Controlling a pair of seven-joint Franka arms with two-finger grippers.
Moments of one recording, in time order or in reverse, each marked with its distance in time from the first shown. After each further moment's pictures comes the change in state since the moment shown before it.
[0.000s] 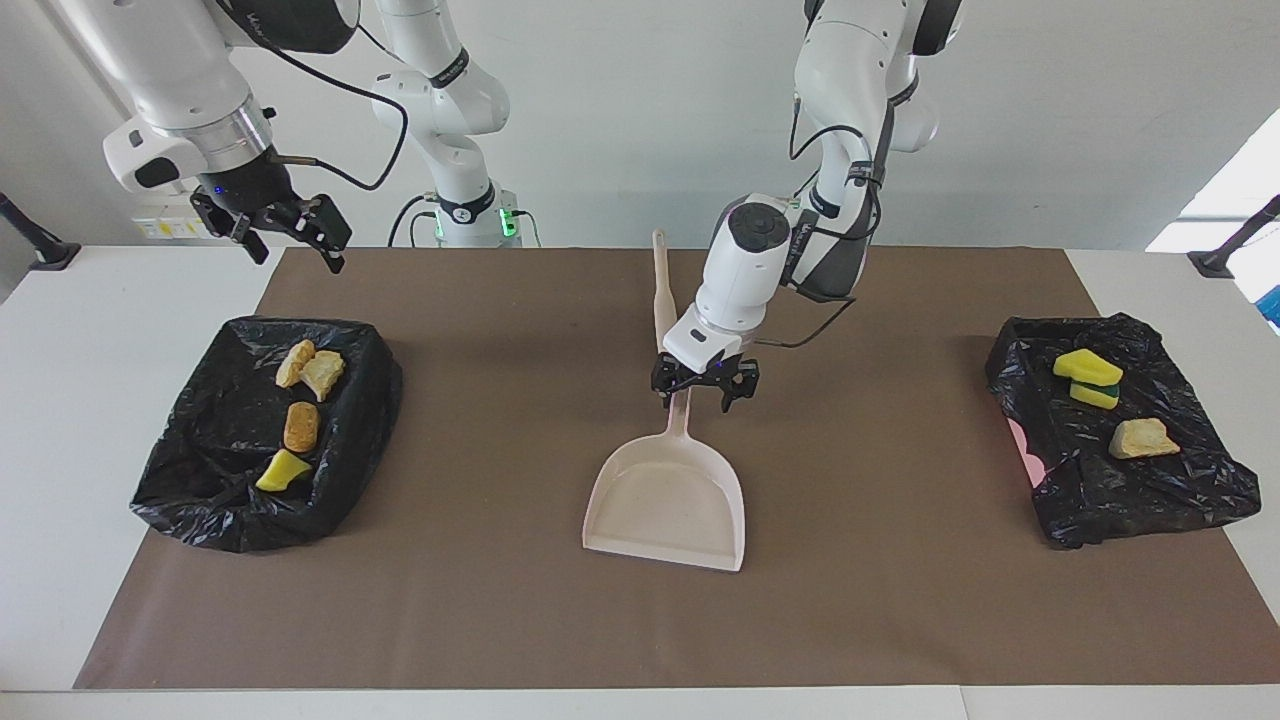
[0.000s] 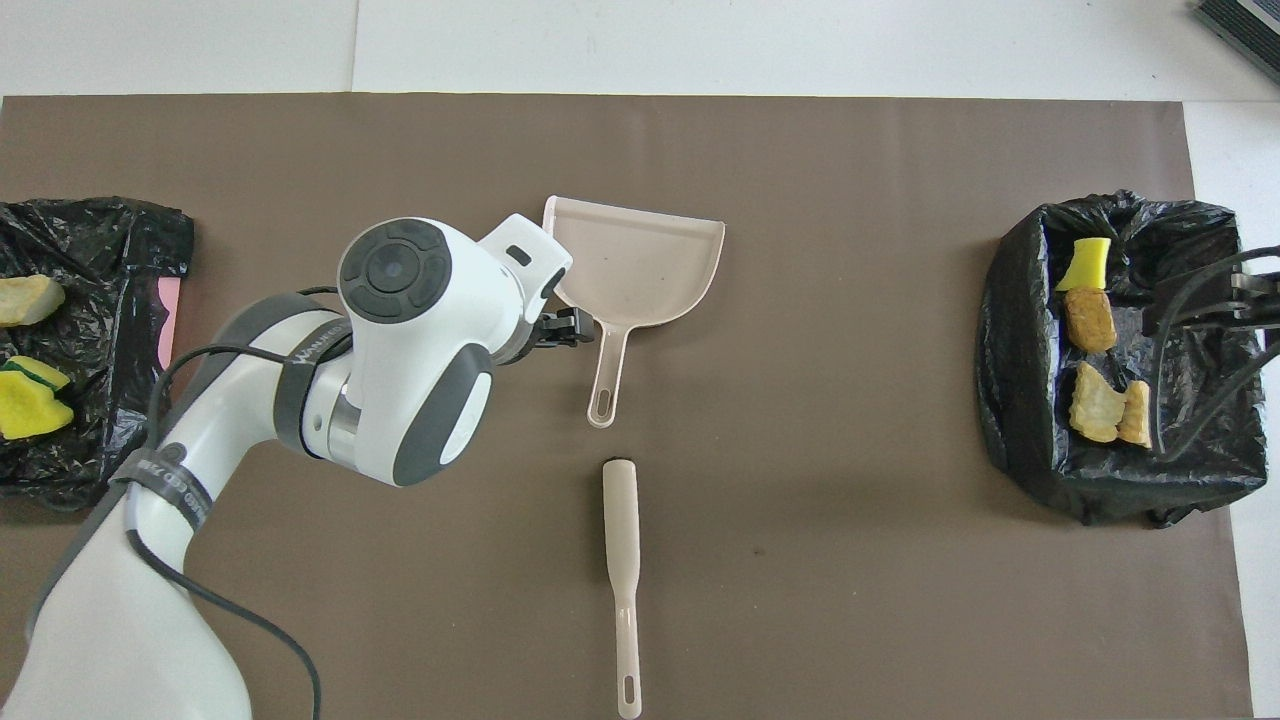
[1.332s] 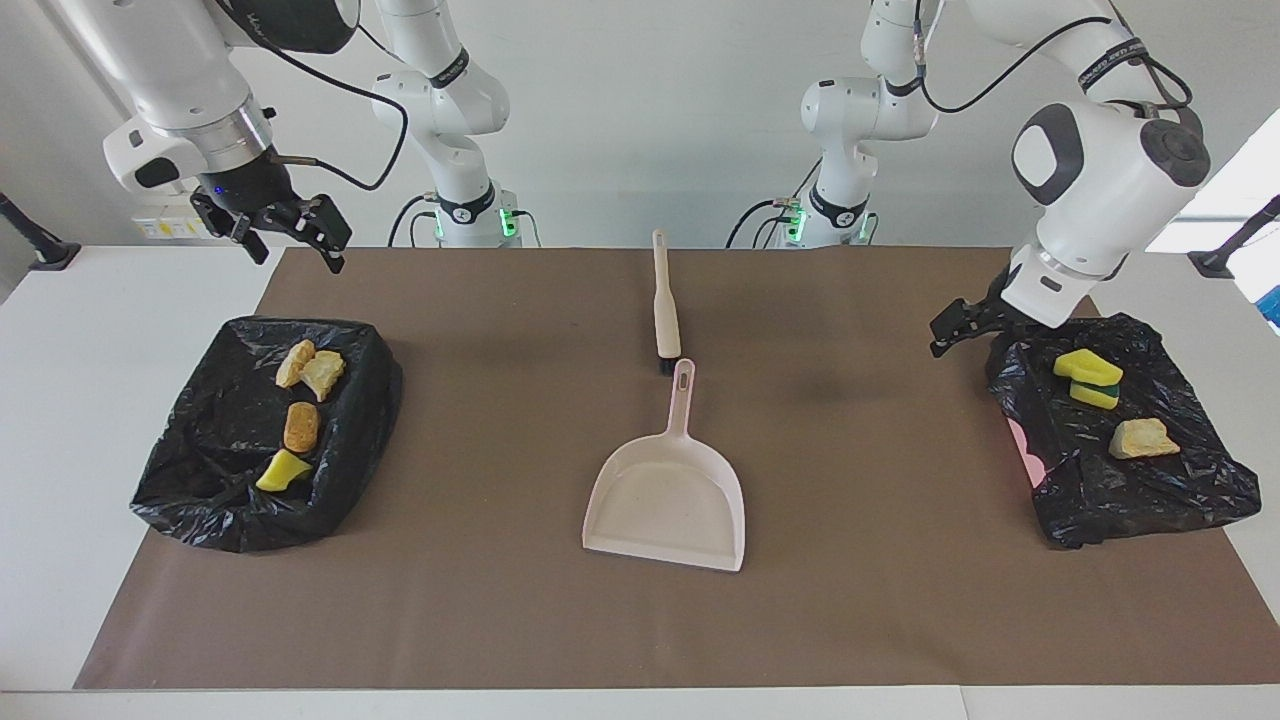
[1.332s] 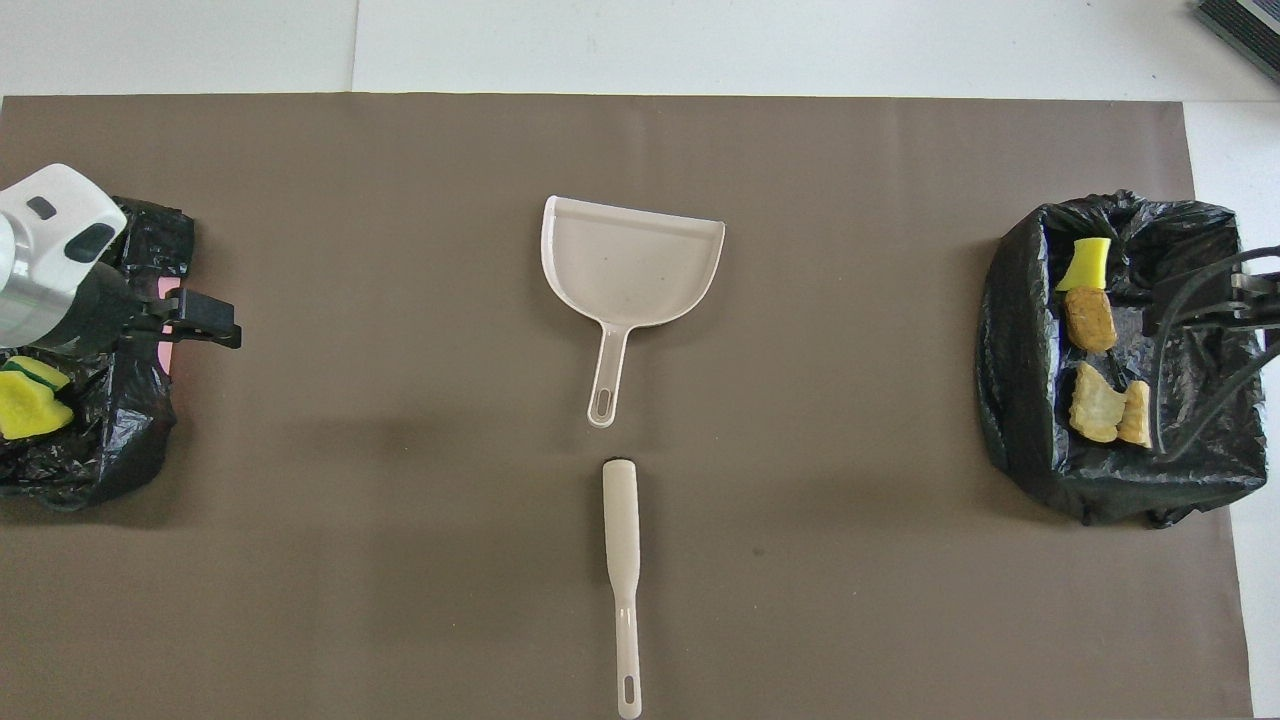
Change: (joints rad) left arm 0.473 -0.212 0.024 -0.008 0.002 -0.360 0.479; right arm 0.000 0.000 0.000 0.000 0.000 0.000 0.000
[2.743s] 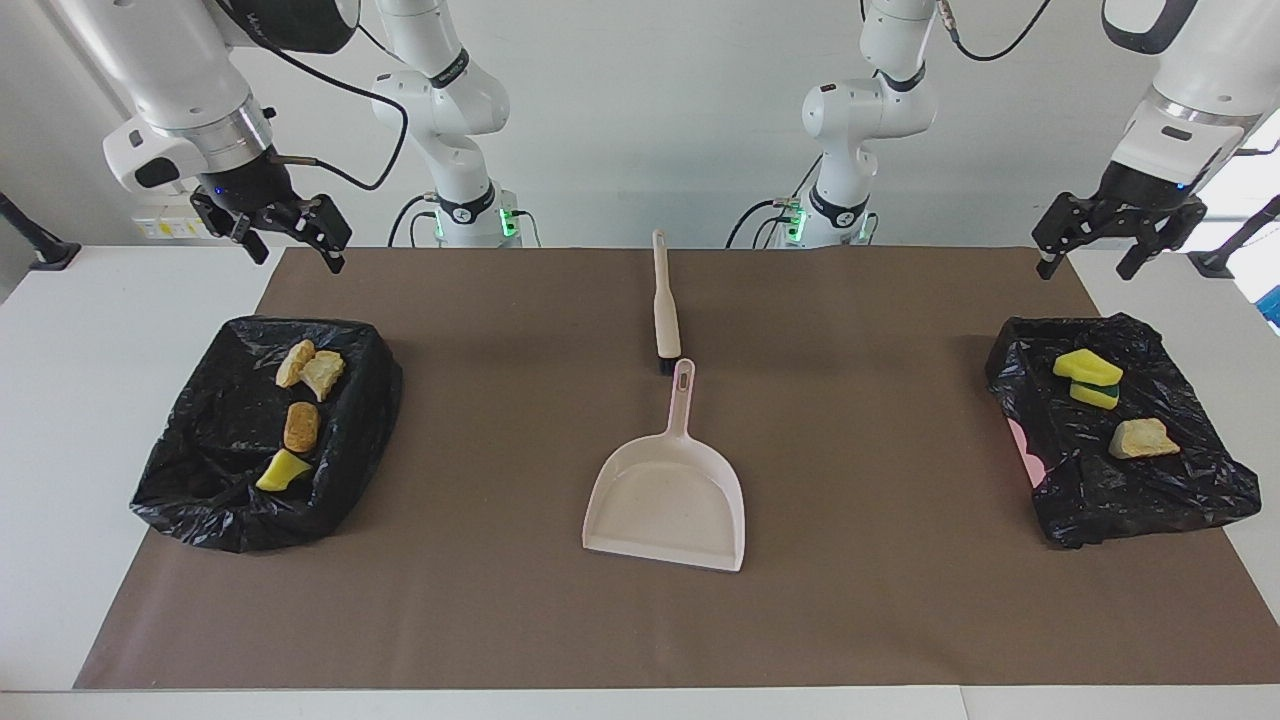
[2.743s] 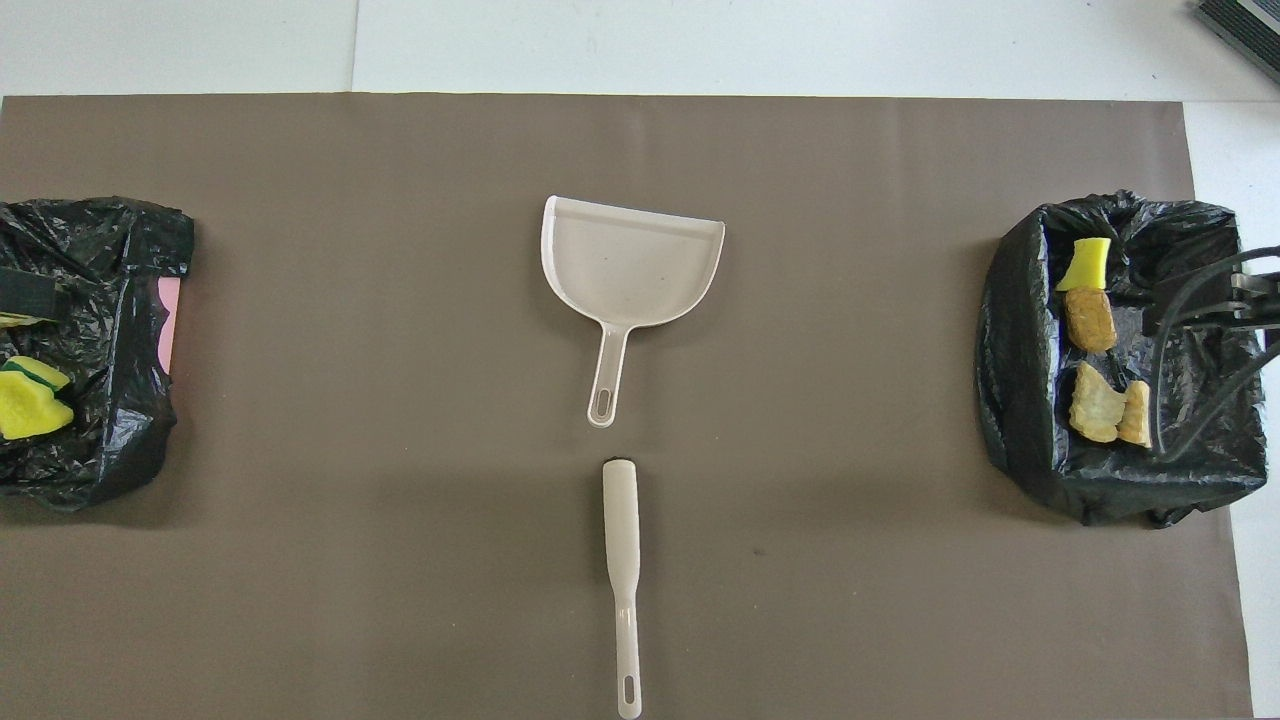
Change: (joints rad) left arm 0.121 -0.086 -0.127 0.274 0.133 -0.199 0.094; right arm 0.000 0.000 0.000 0.000 0.000 0.000 0.000
